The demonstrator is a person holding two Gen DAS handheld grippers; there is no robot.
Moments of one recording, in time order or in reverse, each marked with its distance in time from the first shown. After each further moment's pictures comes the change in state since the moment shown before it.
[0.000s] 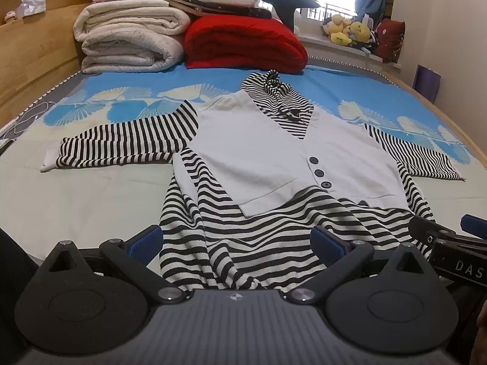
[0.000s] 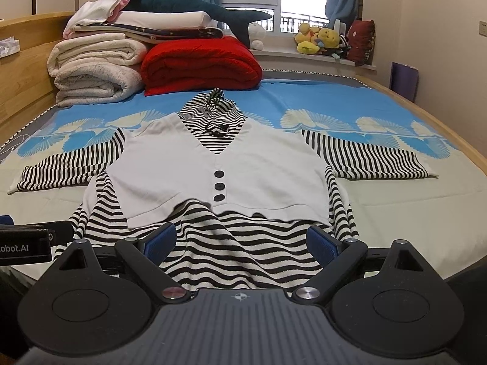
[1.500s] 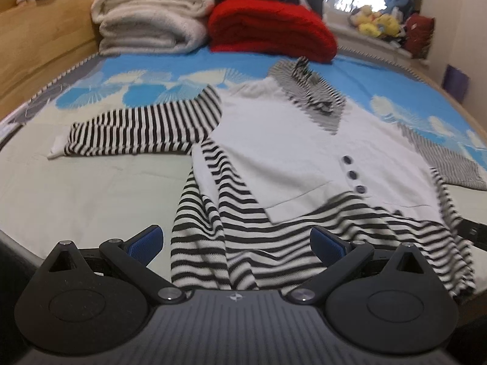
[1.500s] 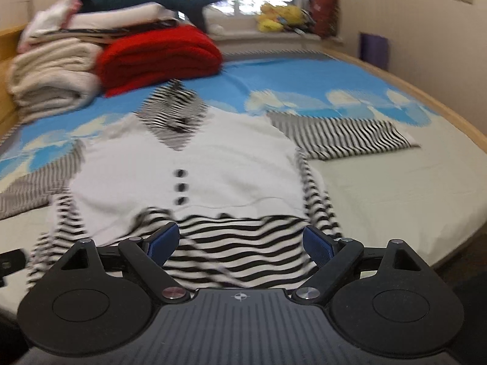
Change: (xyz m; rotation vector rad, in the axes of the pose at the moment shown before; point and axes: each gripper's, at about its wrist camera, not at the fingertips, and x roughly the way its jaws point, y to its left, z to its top) left arm 0.059 0.015 0.021 -0.056 0.082 0.091; right arm 0.049 -0.037 0.014 0.137 0.077 -0.113
